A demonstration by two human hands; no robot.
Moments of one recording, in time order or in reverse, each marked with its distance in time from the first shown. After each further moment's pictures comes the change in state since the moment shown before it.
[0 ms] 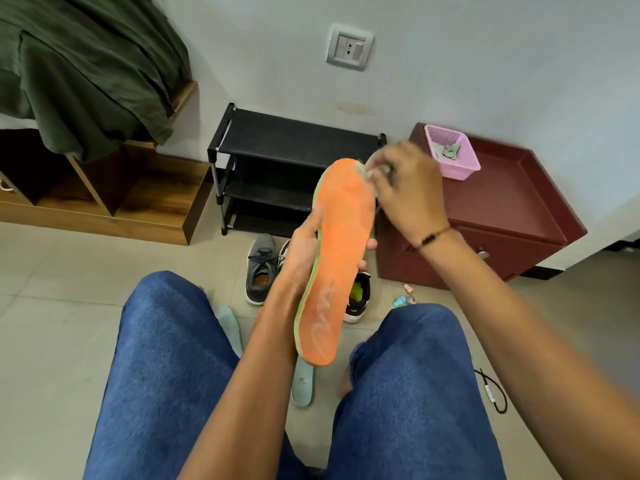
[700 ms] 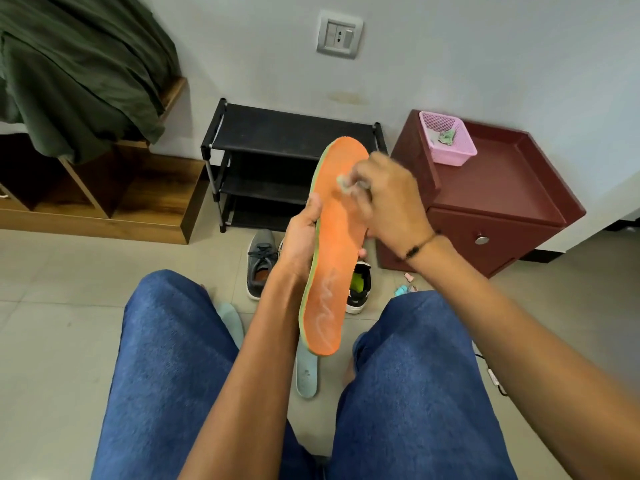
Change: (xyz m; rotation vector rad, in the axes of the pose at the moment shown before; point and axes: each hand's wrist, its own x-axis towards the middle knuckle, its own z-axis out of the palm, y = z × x) left_hand -0.005 0.002 0.002 0.068 0.029 0.080; right_hand -0.028 -0.013 0.005 0.017 -0.043 -0.129
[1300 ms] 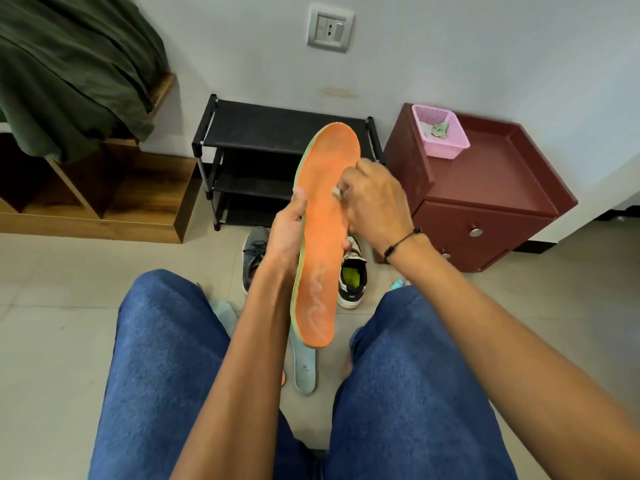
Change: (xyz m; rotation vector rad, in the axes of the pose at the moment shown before) left_hand -0.006 0.004 -0.004 0.038 0.043 0.029; right_hand -0.008 0.008 0.019 -0.179 -0.062 0.013
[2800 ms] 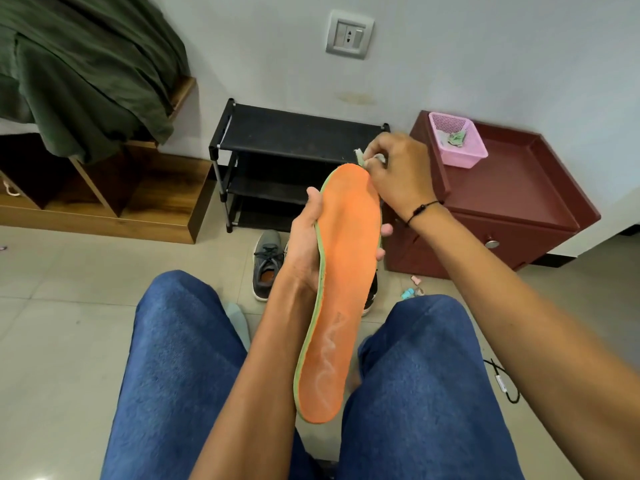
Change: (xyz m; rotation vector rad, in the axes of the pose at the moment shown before) left_hand 0.003 -0.004 0.003 -0.209 -0.262 -0.069; right_hand 0.049 0.023 0.001 0.222 0.040 0.241
